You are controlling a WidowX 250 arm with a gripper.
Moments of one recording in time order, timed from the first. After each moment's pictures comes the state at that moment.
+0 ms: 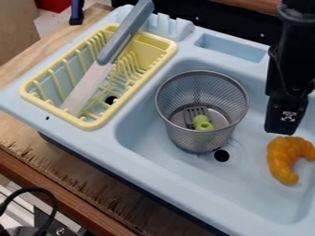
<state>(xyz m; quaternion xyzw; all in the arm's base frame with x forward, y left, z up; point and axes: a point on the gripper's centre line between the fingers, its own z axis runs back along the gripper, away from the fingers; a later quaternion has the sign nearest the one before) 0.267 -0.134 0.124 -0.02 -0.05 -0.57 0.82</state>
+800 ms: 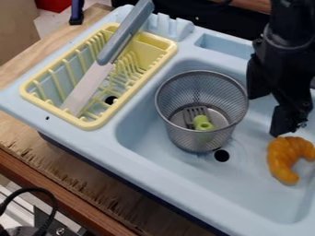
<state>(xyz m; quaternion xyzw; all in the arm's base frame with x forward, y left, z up) 0.285 -0.128 0.101 0.02 -0.11 -0.36 0.92</state>
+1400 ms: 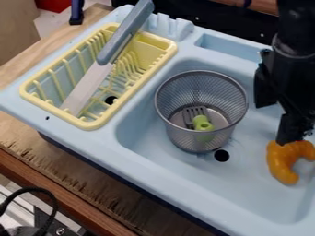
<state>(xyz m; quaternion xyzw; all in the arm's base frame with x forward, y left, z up) 0.285 -0.143 0.087 0.00 -0.09 -0.38 0.92</state>
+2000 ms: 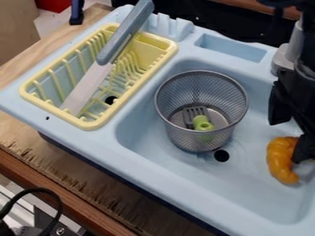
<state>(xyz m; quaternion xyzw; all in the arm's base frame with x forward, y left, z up) 0.279 -0.166 0.072 0.00 -0.08 -0.38 0.92</state>
